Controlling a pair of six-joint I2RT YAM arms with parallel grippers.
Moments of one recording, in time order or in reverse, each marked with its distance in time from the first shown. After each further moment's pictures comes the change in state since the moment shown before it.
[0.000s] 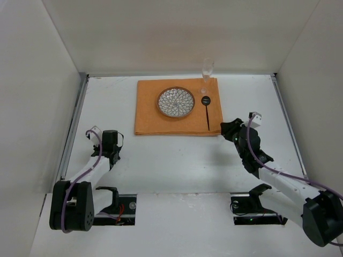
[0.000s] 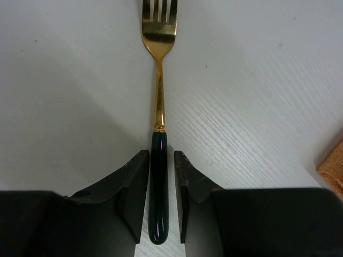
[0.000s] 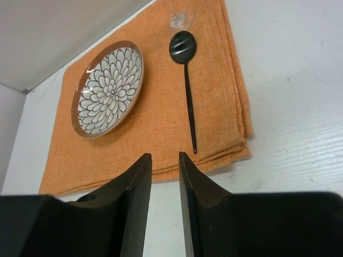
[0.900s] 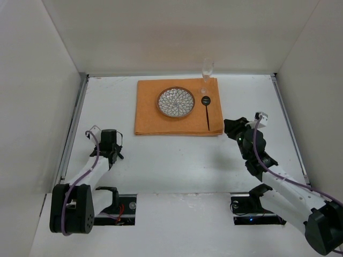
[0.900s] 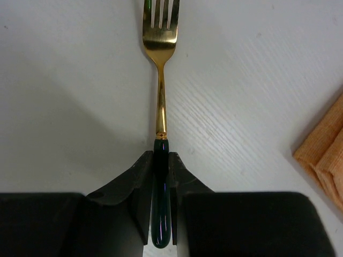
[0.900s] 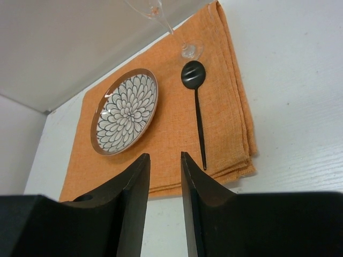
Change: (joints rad) left arm 0.023 -0.010 0.020 -0.023 0.098 -0.032; right arm -0.004 -0.108 0.000 -0.002 0.035 -0.010
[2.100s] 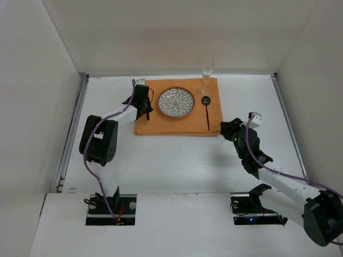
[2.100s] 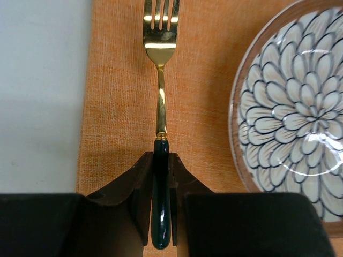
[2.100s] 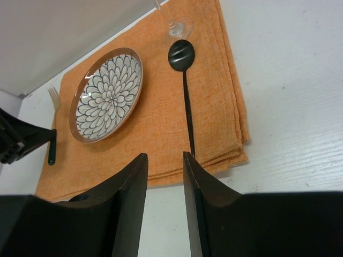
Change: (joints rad) left arm -0.280 0.772 0.866 0.046 0.165 0.378; right arm 0.027 0.103 0.000 0.018 0.016 -0.017
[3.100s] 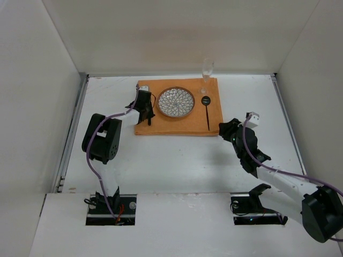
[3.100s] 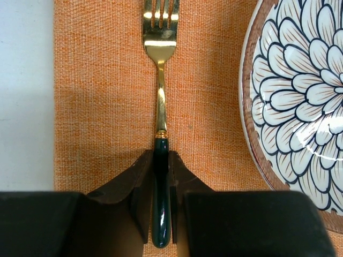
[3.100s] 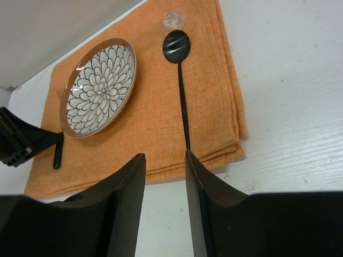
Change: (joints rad) left arm -0.014 0.057 -0.068 0.071 0.033 0.036; right arm 0.008 0.042 0.000 0.006 0.001 -0.006
